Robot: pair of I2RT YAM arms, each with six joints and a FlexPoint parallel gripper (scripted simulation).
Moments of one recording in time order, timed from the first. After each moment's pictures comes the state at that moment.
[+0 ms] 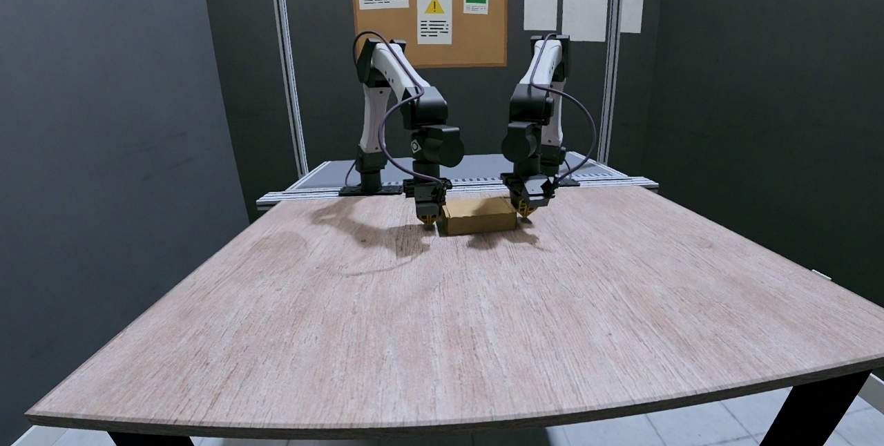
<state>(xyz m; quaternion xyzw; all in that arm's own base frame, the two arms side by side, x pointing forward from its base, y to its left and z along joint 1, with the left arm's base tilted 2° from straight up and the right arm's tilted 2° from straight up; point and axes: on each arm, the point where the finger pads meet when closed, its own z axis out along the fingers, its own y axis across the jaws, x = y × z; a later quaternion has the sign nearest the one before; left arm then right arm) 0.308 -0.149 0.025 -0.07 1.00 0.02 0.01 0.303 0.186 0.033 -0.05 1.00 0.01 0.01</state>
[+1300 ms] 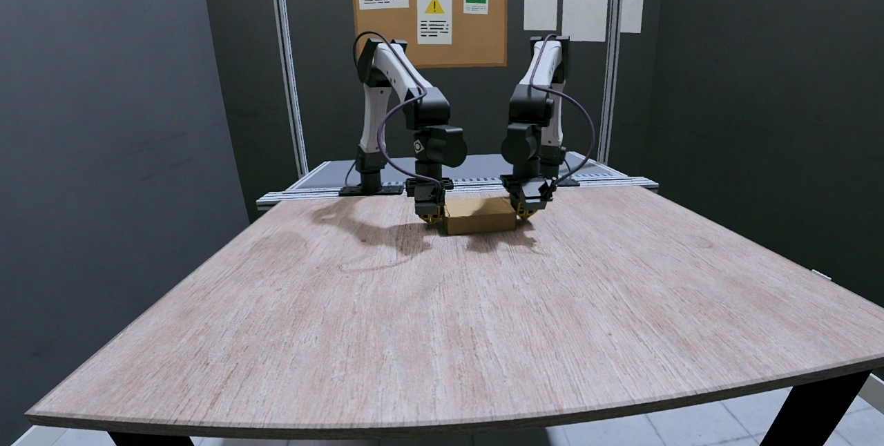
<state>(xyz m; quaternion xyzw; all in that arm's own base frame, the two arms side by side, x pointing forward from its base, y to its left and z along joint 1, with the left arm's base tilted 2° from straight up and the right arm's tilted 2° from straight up) 0.319 -0.152 0.023 -0.03 1.00 0.02 0.00 0.296 0.190 0.032 -0.02 1.00 0.01 0.00</state>
